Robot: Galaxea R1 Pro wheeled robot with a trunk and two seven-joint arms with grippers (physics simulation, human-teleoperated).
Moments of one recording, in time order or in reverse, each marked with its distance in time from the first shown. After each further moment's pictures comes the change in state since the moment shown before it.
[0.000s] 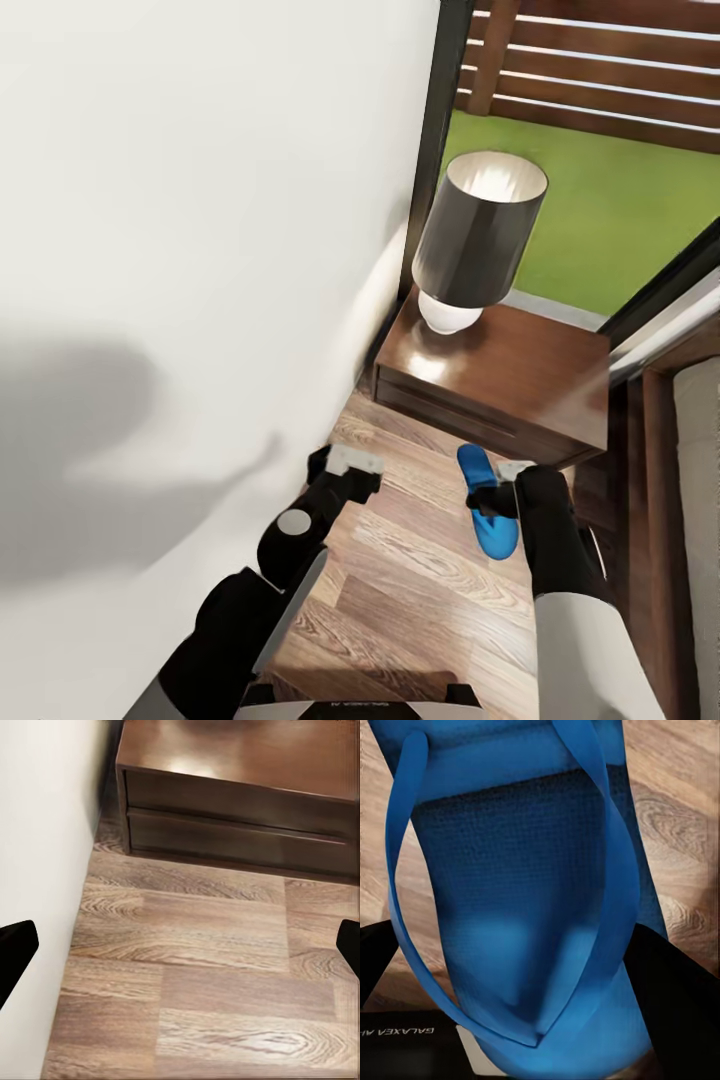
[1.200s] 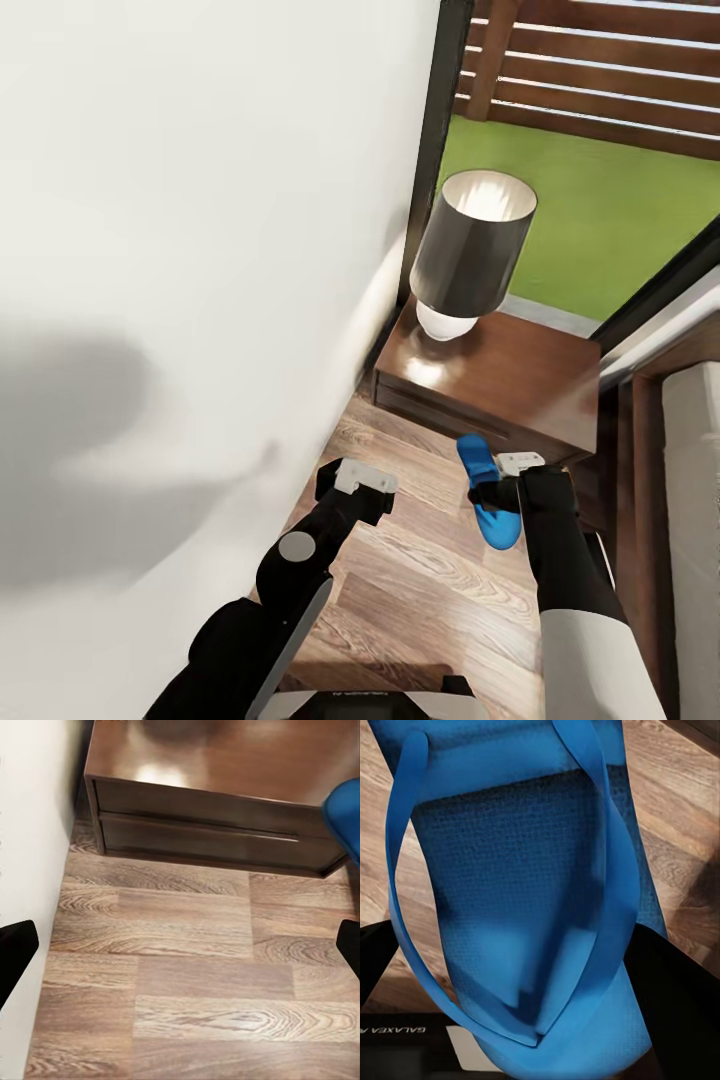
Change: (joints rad) left arm 0.072 0.003 -0.060 -0.118 -0.001 0.069 0.003; right arm 0.047 -0.008 0.069 -0.126 0.005 0.000 0.027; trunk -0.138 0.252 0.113
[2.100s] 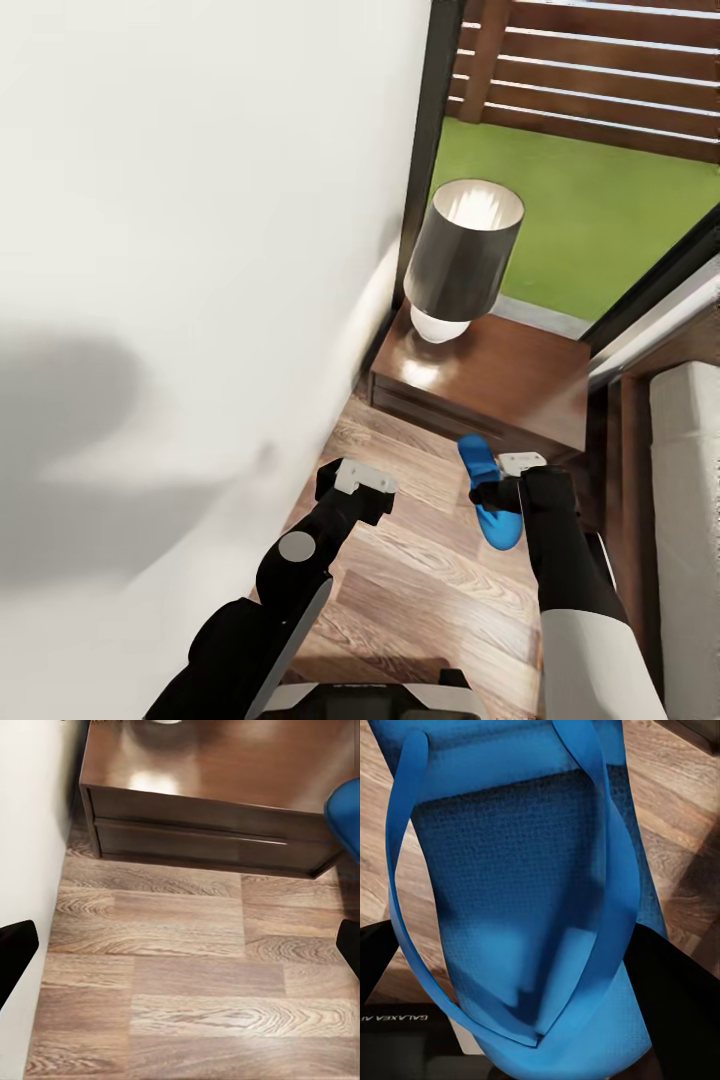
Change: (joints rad) left arm 0.000 0.000 0.000 0.000 0.001 0.000 0.000; right arm 0.000 -0.002 -0.003 0.000 0.003 0.000 0.000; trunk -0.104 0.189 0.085
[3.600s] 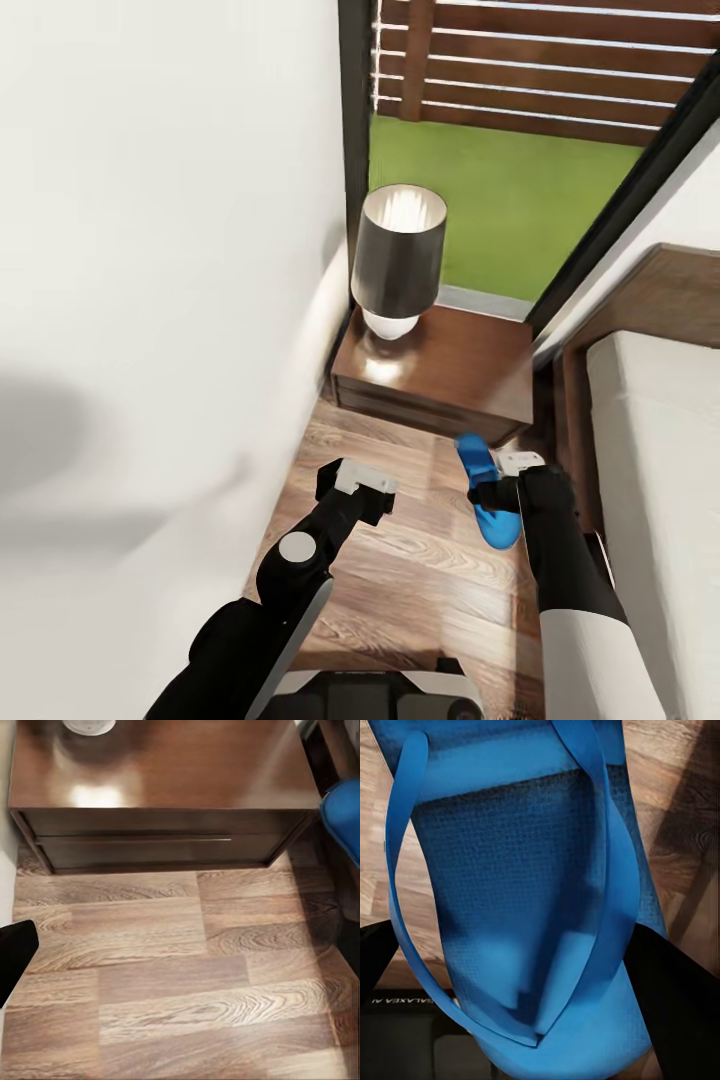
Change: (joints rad) left arm 0.000 0.000 -0.001 0.002 -0.001 -0.002 0.000; right arm 0.000 0.001 0.006 0.000 -0.005 0.000 0.000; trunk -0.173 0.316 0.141
